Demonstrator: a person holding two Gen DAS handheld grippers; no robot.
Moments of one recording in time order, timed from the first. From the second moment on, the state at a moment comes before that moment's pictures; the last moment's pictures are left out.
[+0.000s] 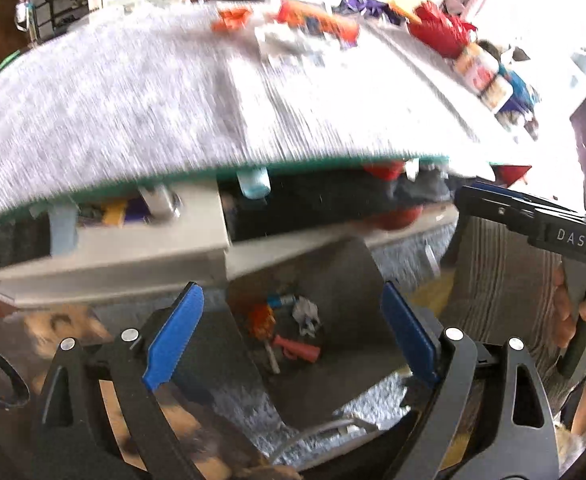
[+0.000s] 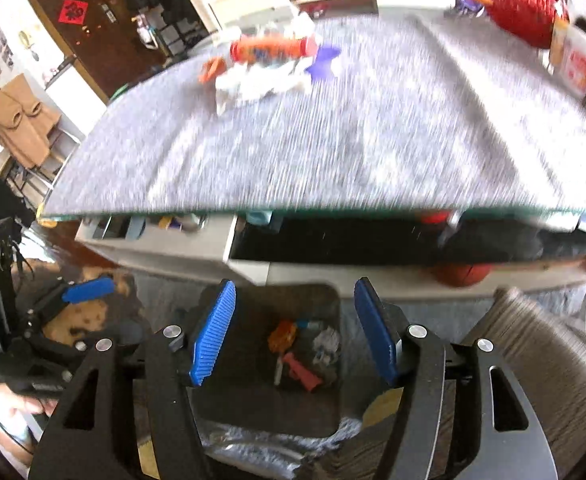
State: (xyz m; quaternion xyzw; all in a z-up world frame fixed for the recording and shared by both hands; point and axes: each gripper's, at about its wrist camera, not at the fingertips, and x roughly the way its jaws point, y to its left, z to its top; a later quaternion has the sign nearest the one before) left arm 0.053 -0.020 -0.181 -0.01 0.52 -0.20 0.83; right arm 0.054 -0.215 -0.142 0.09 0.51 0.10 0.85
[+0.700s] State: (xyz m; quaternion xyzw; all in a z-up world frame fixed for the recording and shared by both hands) left arm 0.199 -0.018 -0.137 -0.01 0.49 -0.16 0.86; right arm 0.181 -0.215 -0.120 0.07 0.47 0.12 0.87
